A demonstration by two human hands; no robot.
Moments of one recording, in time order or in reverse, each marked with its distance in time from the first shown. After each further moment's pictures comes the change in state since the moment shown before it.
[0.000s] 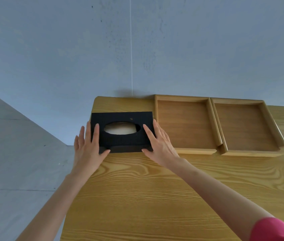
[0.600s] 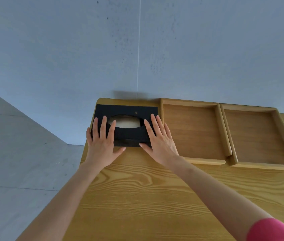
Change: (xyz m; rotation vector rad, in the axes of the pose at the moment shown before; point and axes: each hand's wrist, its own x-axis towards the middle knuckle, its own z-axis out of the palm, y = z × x) left_hand 0.045 0.011 0.022 0.221 -0.018 0.114; right_hand 0.042 0.003 0.007 -0.161 0.128 -0.042
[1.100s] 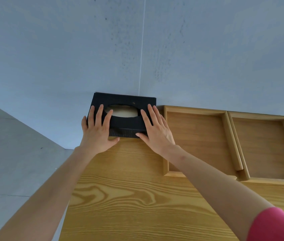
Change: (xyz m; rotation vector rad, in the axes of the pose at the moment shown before) left_hand 0.074 -0.021 -0.013 -0.055 -0.011 -0.018; right_hand 0.072 0.009 0.000 -0.017 0.015 -0.001
